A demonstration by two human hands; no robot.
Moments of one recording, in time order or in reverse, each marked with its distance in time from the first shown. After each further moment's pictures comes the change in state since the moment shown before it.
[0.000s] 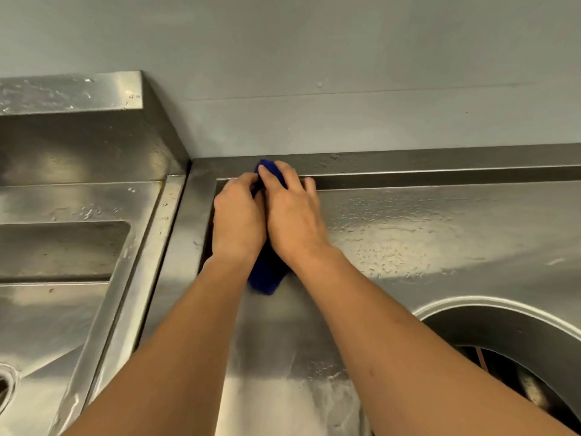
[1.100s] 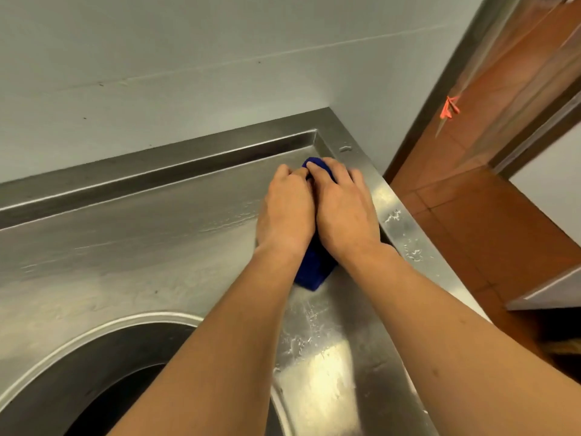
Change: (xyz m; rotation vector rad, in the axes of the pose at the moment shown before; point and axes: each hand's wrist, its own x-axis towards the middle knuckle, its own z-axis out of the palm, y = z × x) left_hand -0.158 0.347 0.336 -0.159 -0.415 0.276; right_hand -0.156 0.397 -0.269 -0.320 0.214 0.398
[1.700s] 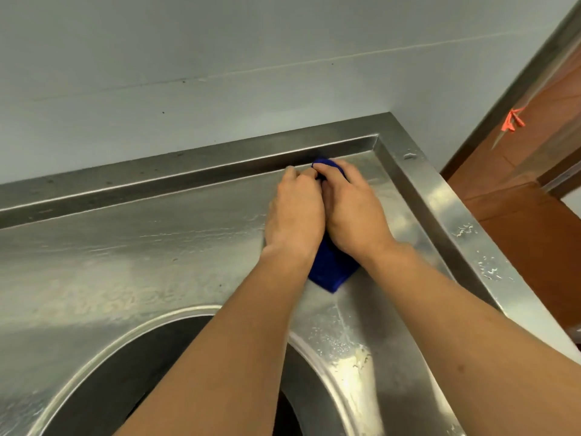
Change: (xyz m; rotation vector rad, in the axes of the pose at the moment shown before) left_hand 0.002 -0.039 -0.061 0.056 0.079 -0.078; right_hand 0.015 -0.060 0.025 0.340 -0.075 -0.108
